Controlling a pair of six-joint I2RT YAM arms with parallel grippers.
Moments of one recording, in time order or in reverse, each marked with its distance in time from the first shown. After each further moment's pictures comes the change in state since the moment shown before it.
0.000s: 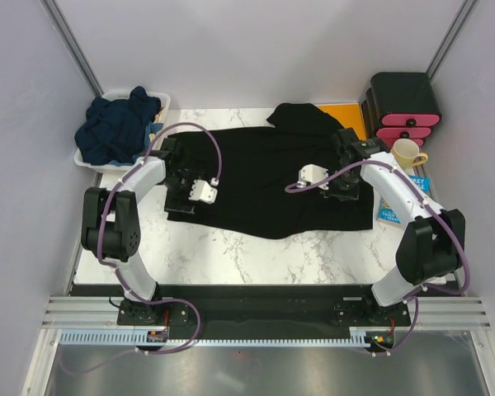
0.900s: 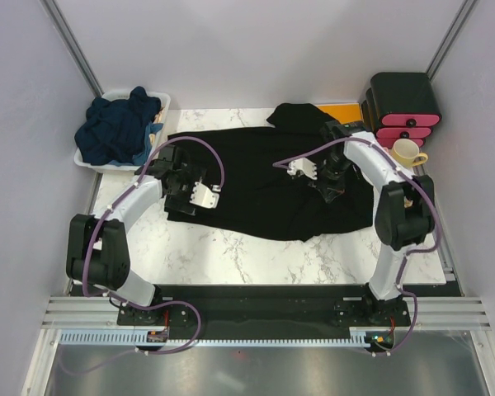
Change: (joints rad) left arm -0.058 -0.225 -0.175 0.262 -0.104 0.005; right arm -0.013 0.351 0.263 -0.175 -0.212 0.014
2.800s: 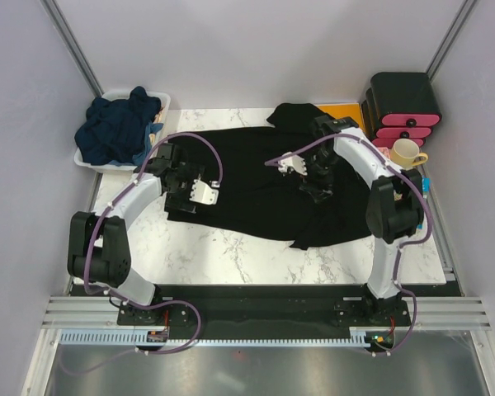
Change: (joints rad) left arm 0.023 0.025 0.019 0.000 0.026 -0.038; right arm 0.049 0.024 0.069 0.039 -0.025 -0.088
